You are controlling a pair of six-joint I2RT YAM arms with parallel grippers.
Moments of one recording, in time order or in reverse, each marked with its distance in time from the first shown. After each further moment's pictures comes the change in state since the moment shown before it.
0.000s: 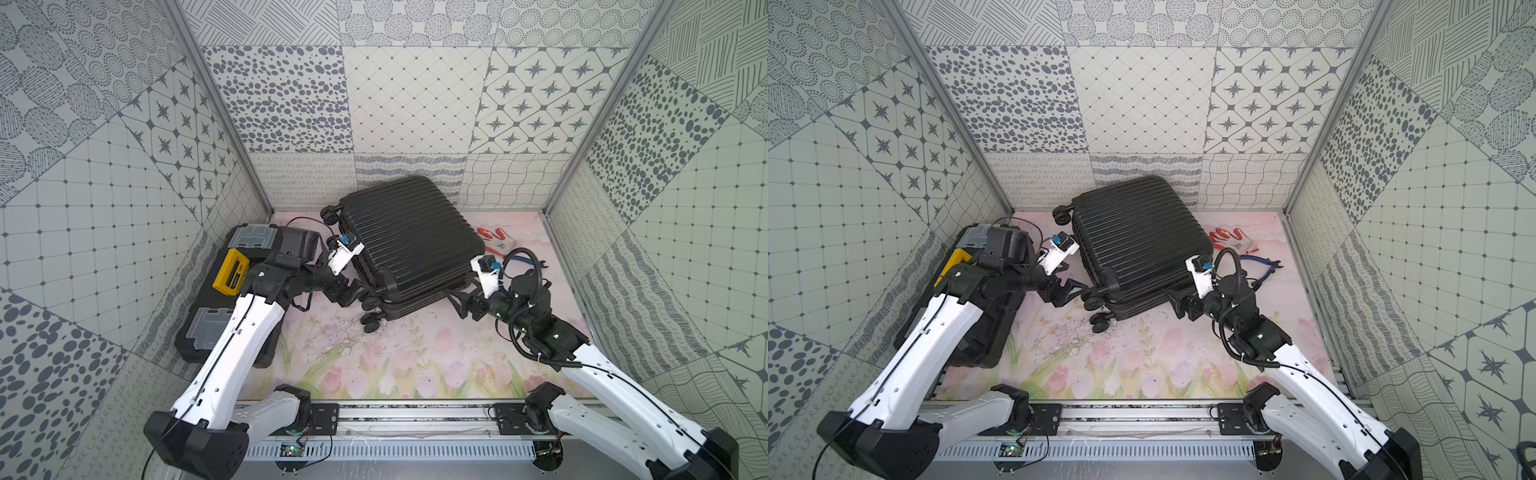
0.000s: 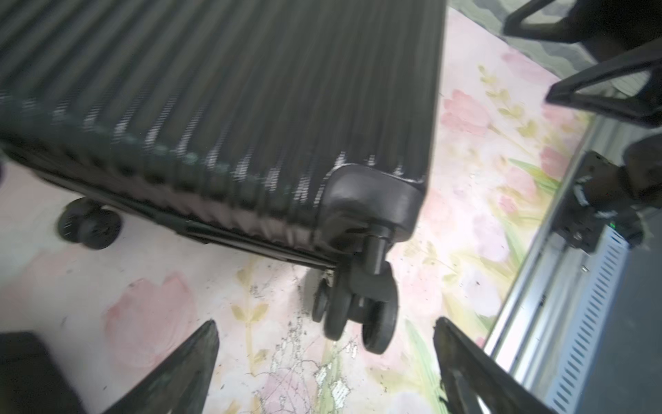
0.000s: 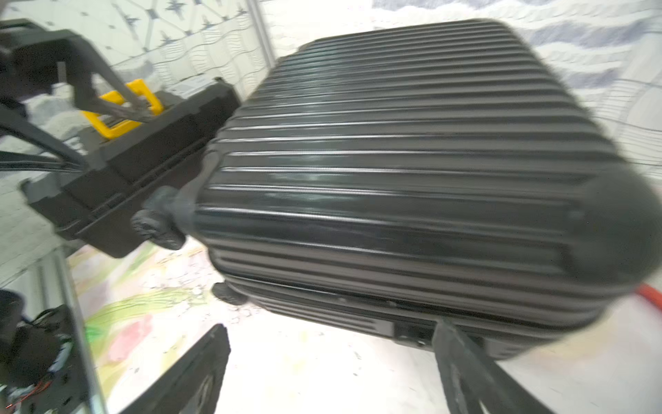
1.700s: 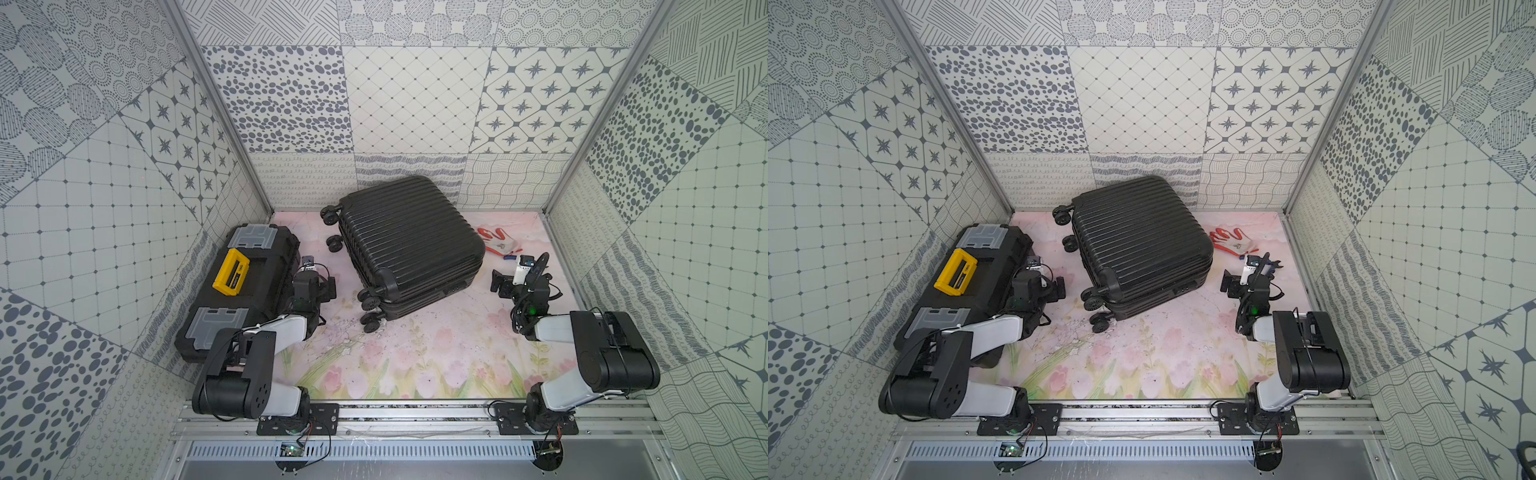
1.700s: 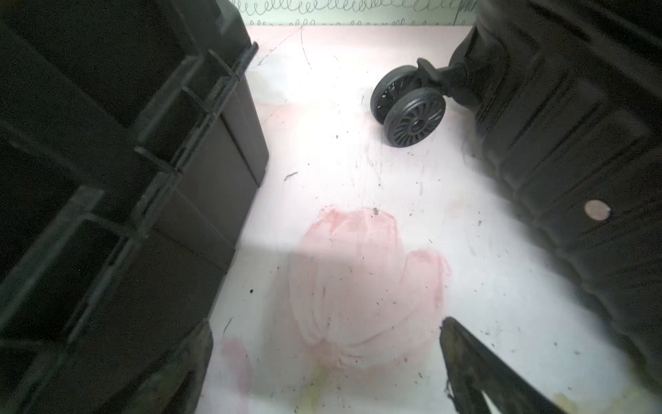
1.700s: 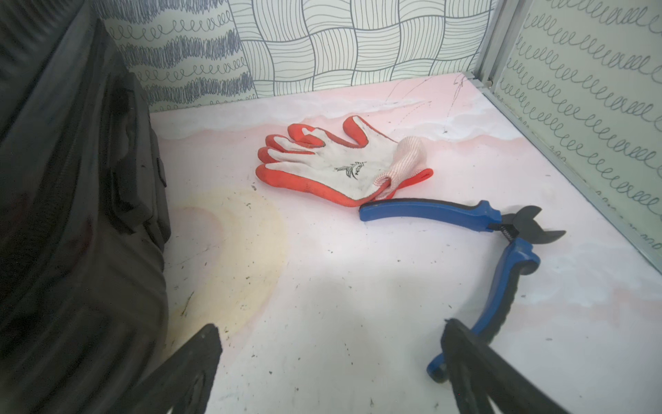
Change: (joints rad) left arm 0.171 0.296 -0.795 1.374 -0.684 -0.412; right arm -0.524 0.718 -0.279 0.963 0.214 -0.016
